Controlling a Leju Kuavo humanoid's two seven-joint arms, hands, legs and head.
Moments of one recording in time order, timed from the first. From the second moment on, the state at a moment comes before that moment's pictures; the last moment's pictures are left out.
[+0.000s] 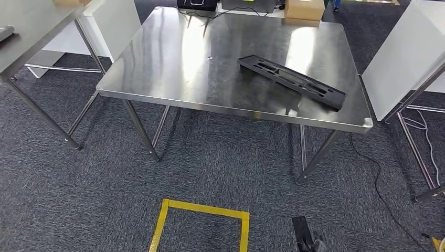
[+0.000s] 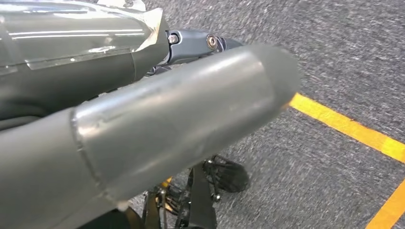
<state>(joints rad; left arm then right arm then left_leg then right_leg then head) -0.10 -0.25 1.23 -0.23 -0.59 0.17 -0.38 -0.19 0.05 0.22 -0.28 0.51 -0.58 -0.07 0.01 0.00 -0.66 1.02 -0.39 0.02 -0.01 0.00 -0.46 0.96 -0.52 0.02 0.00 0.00</state>
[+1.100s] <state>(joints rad) -0.10 -0.21 1.23 -0.20 -0.62 0.14 -0.24 -0.09 0.09 0.22 -0.17 0.55 -0.22 0.27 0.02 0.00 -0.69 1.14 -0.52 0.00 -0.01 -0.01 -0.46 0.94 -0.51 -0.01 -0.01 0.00</state>
